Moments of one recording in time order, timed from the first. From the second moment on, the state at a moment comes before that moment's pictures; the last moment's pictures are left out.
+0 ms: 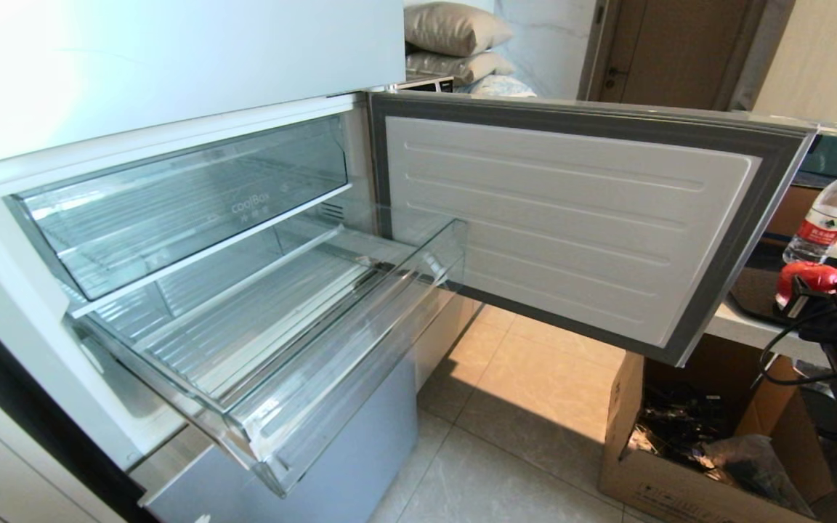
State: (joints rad) left arm 0.00 0.00 0.00 0.00 0.00 0.00; right arm -0.45 2.30 -0.94 -1.51 -0.04 -0.03
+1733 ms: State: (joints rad) left arm 0.00 0.00 0.00 0.00 0.00 0.00; right arm -0.45 2.27 -0.83 -1.52 -0.06 -0.03
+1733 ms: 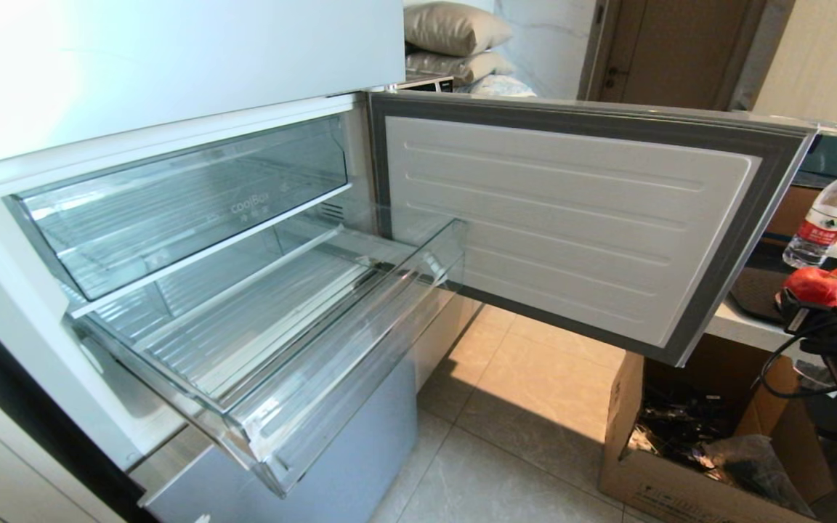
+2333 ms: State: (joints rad) left arm 0.00 0.00 0.00 0.00 0.00 0.00; right arm -0.43 2.01 -0.61 -1.52 -0.06 -0.02
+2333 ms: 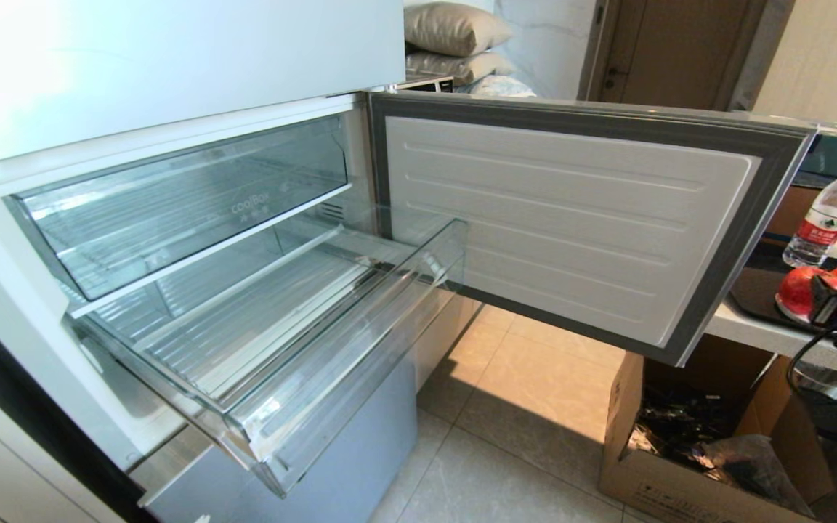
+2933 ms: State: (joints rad) left arm 0.00 0.00 0.00 0.00 0.00 0.00; right arm -0.37 1.34 -0.37 -1.08 0.00 0.02
